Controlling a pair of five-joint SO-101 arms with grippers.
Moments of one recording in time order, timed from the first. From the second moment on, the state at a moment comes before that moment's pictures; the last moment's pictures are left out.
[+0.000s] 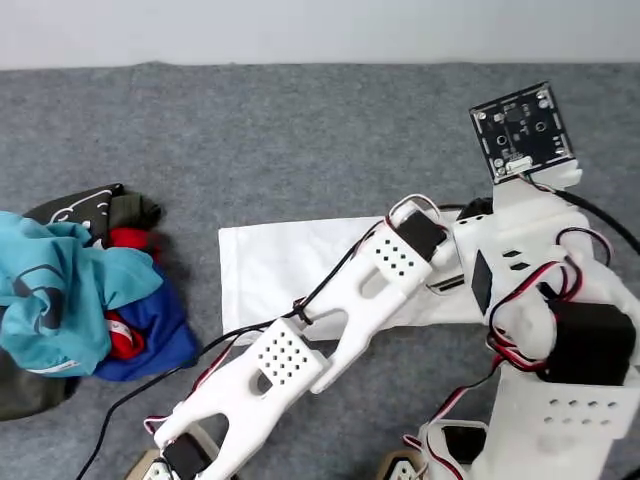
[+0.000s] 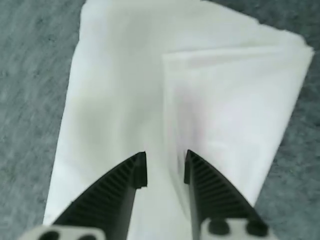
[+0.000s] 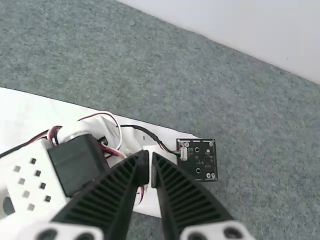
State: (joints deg) left arm 44.7 68.8 -76.6 86.7 -16.3; right arm -0.4 -41.3 -3.2 91.0 20.4
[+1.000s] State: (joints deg) left arm 50.1 64.9 -81.9 98.9 -16.0; right arm -0.3 -41.3 -3.2 91.0 20.4
